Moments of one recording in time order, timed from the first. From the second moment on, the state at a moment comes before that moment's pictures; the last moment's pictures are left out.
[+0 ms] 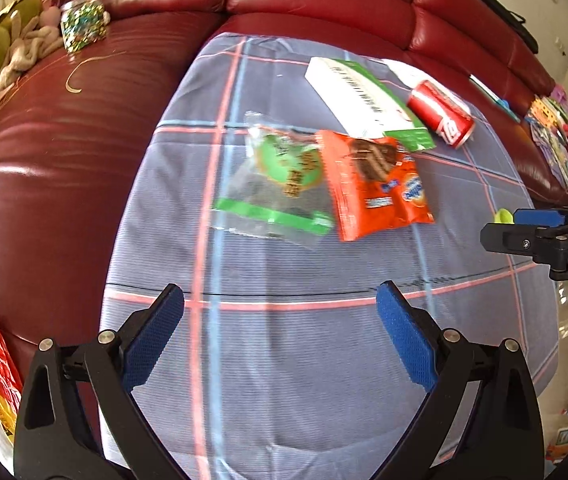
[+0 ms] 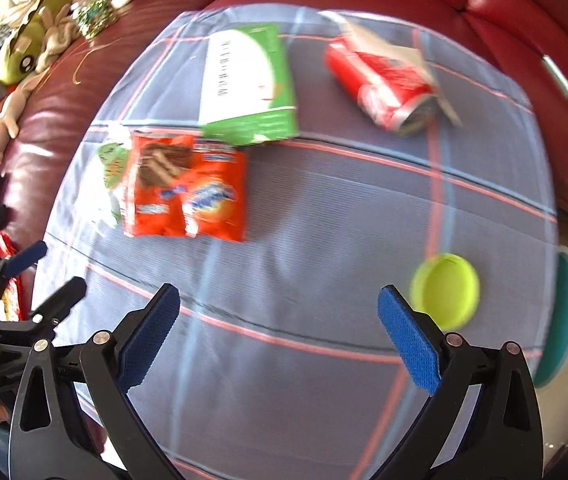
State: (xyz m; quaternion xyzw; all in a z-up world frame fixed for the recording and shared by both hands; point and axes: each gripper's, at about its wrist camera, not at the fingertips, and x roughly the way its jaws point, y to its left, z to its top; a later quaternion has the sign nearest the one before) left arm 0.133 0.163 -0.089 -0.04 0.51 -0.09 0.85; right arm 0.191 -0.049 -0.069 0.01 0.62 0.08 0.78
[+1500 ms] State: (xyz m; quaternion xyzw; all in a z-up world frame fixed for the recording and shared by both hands) left arm 0.201 0.139 -0.110 -0.01 0.53 -0.11 0.84; right arm 0.230 -0.032 -0.101 0.01 0.60 0.10 0.79
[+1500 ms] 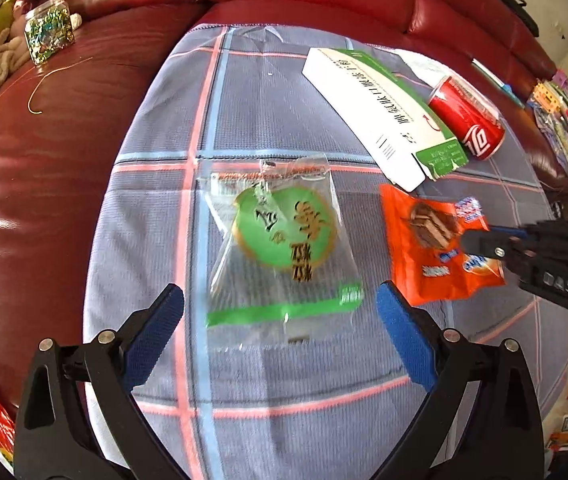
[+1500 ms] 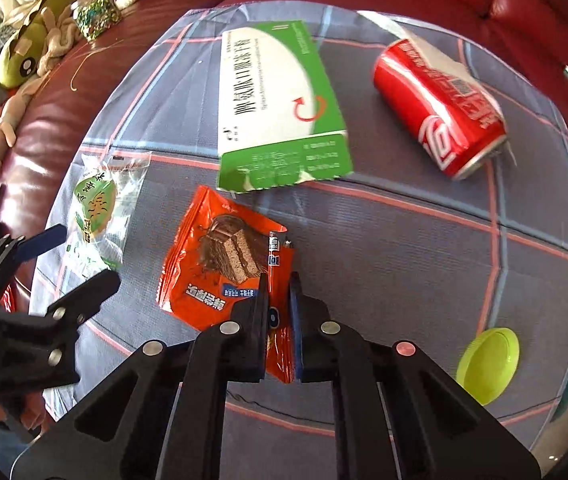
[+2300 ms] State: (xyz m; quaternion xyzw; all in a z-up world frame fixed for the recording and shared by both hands) left arm 0.158 0.089 -0.071 0.02 0.49 -0.08 0.87; right arm 0.183 -0.116 -0.056 0.05 0.56 0.08 0.82
